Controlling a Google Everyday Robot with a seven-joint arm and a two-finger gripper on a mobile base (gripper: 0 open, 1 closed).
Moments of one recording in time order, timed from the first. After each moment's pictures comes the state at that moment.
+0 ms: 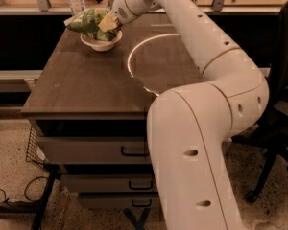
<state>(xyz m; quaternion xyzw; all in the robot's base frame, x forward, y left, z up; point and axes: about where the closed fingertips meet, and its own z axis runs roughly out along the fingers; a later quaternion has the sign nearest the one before) 0.841 0.108 0.913 -0.49 0.74 0.19 0.42</state>
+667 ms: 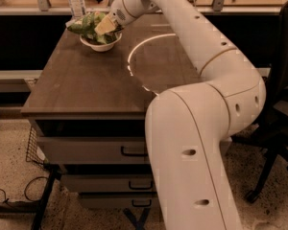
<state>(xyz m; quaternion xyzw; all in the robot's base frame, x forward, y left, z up) 0.841 0.114 0.906 -0.49 0.74 0.19 0.42</state>
